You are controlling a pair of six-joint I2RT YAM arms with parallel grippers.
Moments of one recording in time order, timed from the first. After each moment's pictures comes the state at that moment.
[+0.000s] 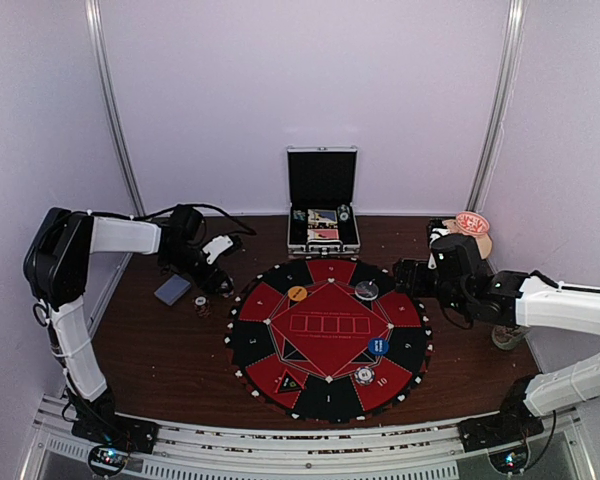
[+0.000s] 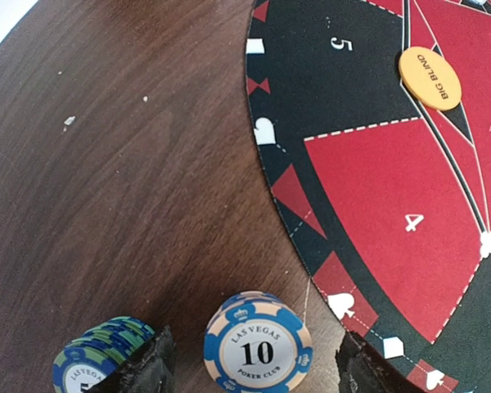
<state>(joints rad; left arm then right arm) -0.33 1.91 1.23 -0.37 0.33 0.54 0.72 1.16 0.69 -0.09 0.48 0.49</state>
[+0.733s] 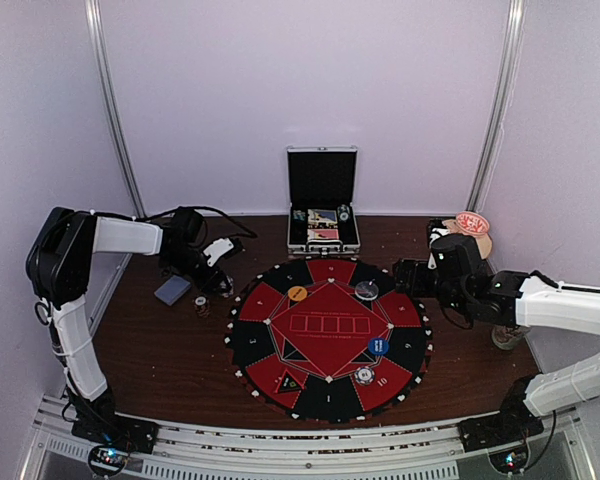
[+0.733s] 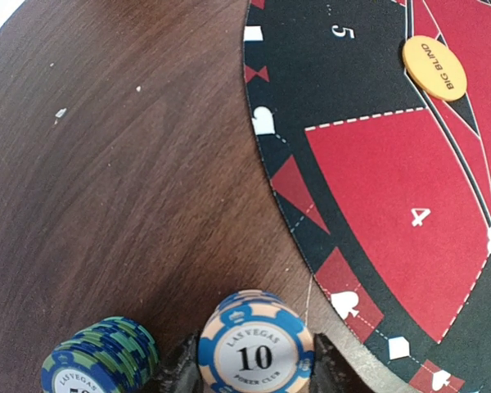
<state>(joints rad) -0.33 1.93 1.23 -0.37 0.33 0.55 0.72 1.16 0.69 -0.09 0.48 0.49</state>
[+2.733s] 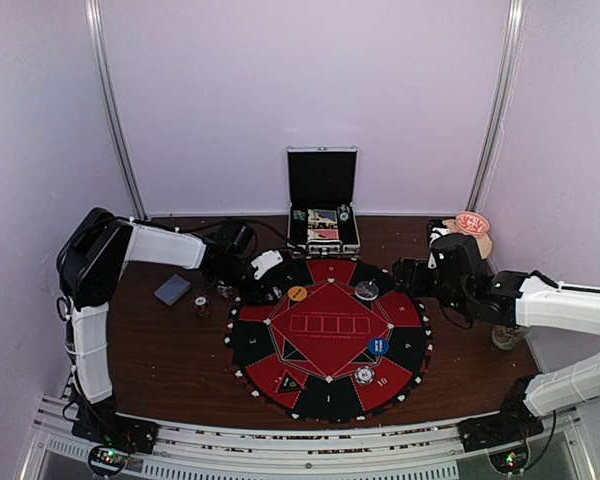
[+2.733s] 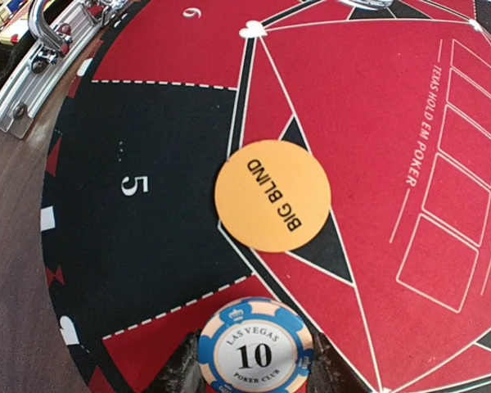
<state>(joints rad) -0.59 2.05 1.33 -0.25 0.35 0.46 0.72 1.16 0.69 -0.08 0.48 0.49</state>
